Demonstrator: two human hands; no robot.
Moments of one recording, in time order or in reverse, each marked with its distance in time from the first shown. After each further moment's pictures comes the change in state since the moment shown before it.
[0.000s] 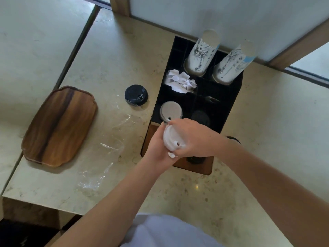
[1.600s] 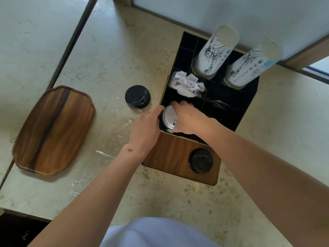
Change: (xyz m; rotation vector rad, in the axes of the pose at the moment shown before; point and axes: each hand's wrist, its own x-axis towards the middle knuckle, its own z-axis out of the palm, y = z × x) left_hand 0.040 0.083 -0.017 1.895 0.493 1.016; right_hand 0.108 0.016 -0.012 -0.159 -0.025 0.199
